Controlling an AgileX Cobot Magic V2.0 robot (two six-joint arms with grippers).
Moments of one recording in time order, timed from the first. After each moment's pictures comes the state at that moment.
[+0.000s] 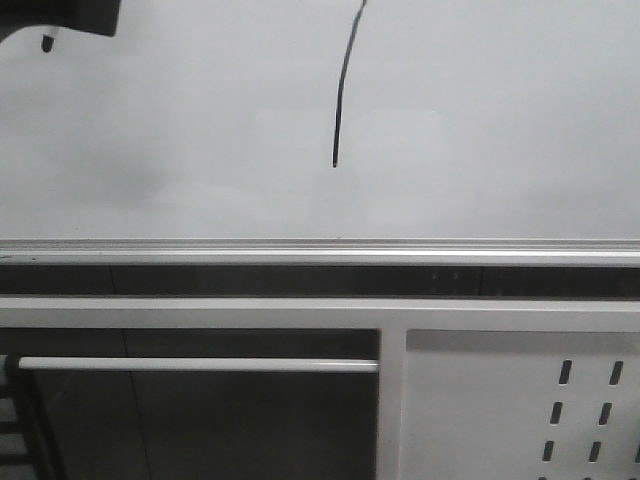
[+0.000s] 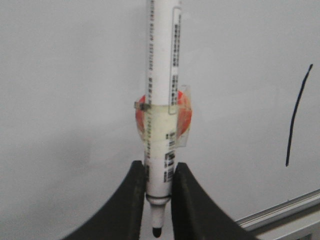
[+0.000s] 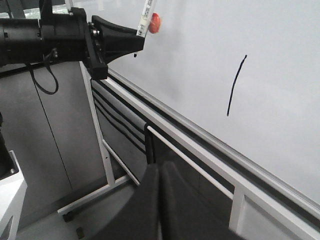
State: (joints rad) left arm -1.24 1.12 -0.55 1.78 1.01 -1.89; right arm 0.90 0.17 -0.46 -0.06 0.53 0.06
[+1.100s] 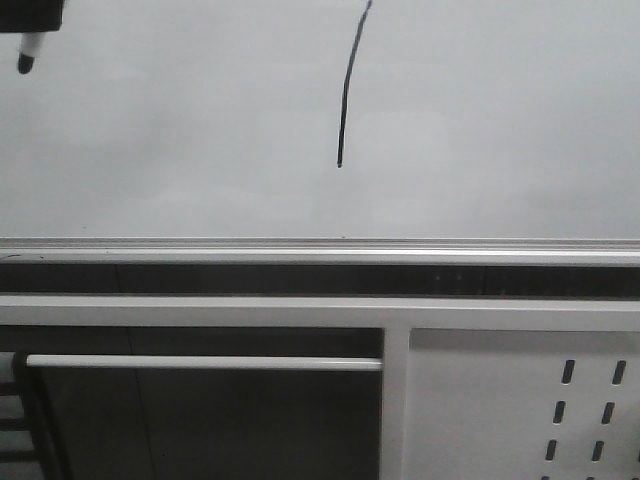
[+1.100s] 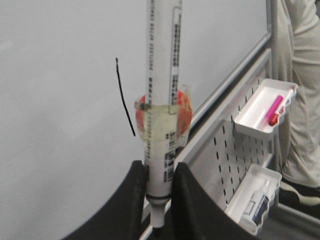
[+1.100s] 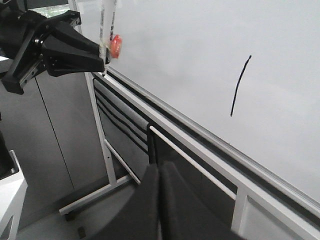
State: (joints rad) left arm -0.85 0.74 -0.42 0.29 -0.08 -0.02; right arm 0.90 0.17 -0.46 -0.06 0.53 0.06
